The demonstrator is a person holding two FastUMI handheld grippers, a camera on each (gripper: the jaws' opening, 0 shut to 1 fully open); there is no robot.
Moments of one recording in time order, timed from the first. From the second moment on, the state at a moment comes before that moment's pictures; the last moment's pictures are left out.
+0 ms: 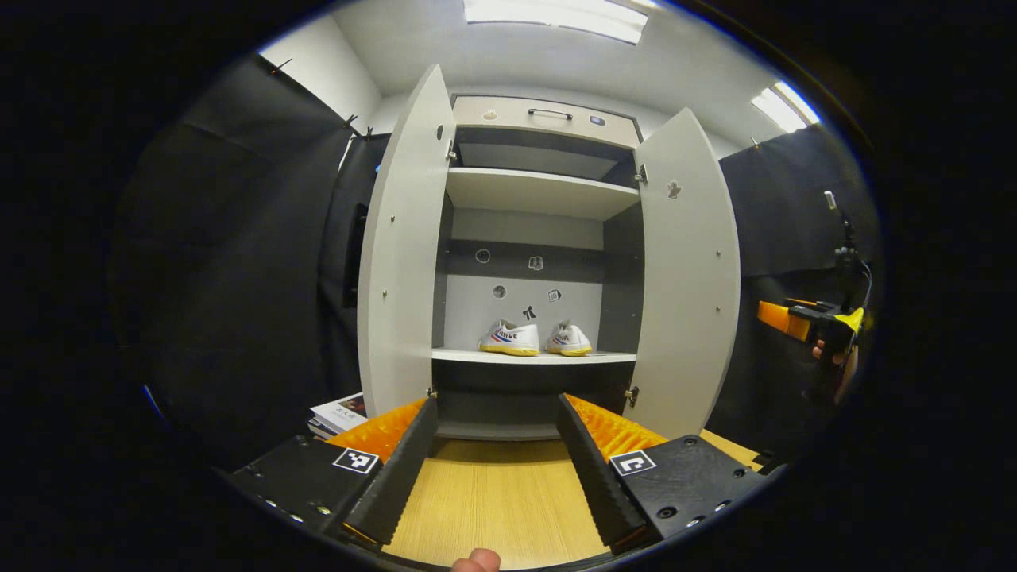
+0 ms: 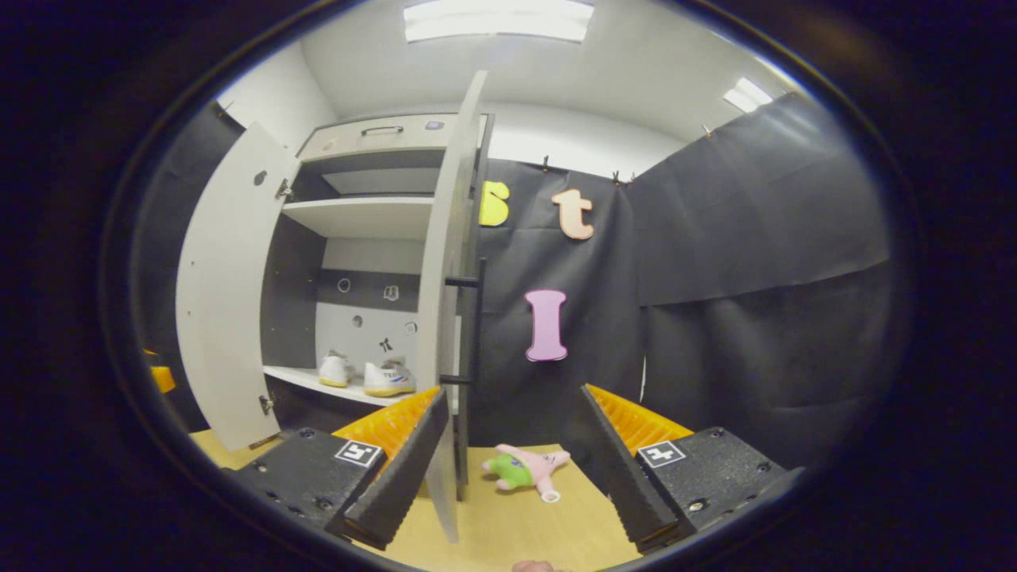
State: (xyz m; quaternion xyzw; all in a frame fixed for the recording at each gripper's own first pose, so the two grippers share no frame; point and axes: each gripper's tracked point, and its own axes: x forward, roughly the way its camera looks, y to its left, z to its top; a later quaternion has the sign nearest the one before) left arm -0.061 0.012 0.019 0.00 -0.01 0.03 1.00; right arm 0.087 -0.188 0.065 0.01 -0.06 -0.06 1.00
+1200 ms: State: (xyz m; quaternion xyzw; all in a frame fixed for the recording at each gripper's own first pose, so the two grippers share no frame) left arm -0.062 0.027 0.014 0.01 -0.01 0.05 1.00; right arm 0.145 -0.115 0.074 0.05 -0.04 -0.01 1.00
